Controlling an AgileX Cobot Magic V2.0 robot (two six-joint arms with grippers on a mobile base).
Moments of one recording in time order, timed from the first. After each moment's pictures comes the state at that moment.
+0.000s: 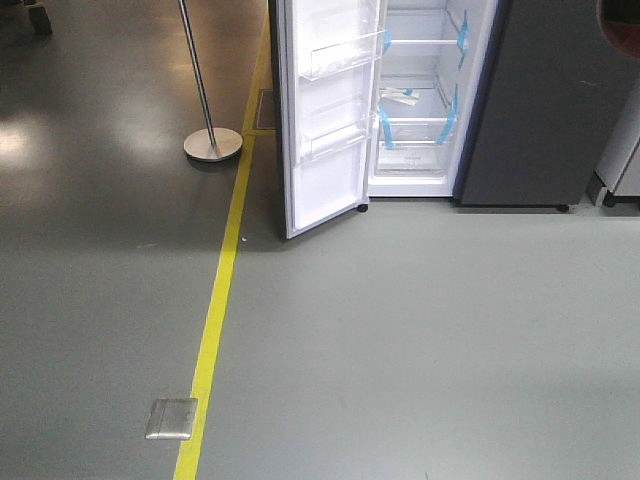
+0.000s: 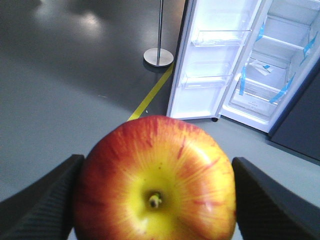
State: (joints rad) left arm 0.10 -0.01 0.02 0.09 0.11 -0.32; right arm 0.00 1.18 -1.65 0.38 1.07 -0.41
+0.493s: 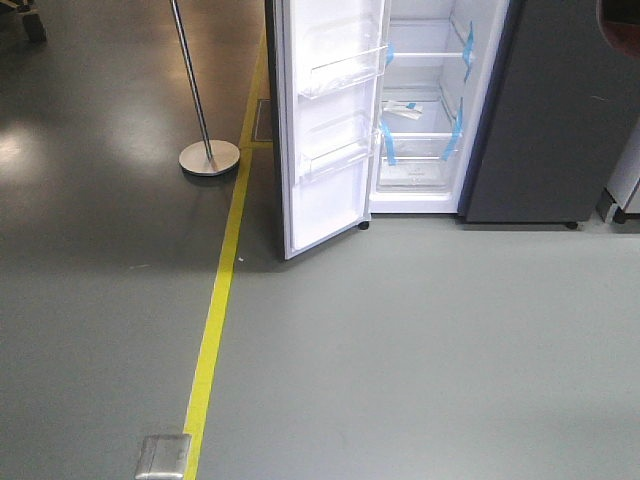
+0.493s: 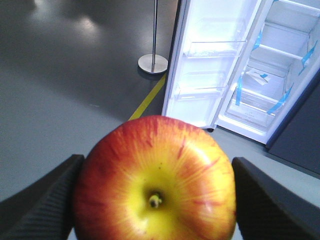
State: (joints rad) left arm 0.10 -0.01 0.02 0.09 0.11 -0.32; right arm 0.00 1.18 -1.65 0.38 1.07 -0.41
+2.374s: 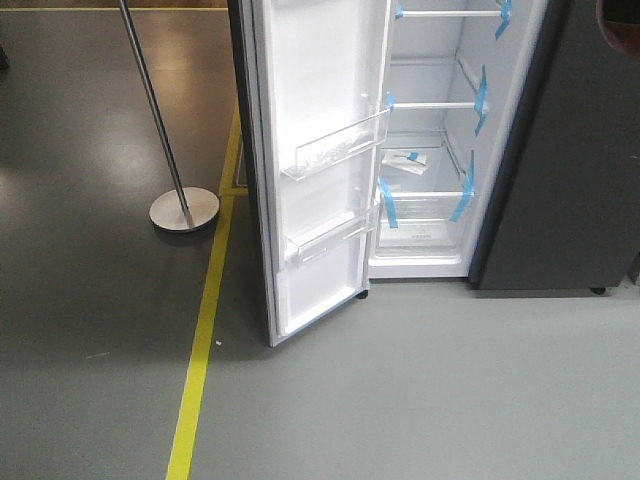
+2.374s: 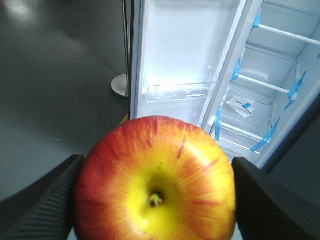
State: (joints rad) left arm 0.10 -0.01 0.02 0.09 0.11 -0.32; right arm 0.00 1.18 -1.65 0.38 1.07 -0.41
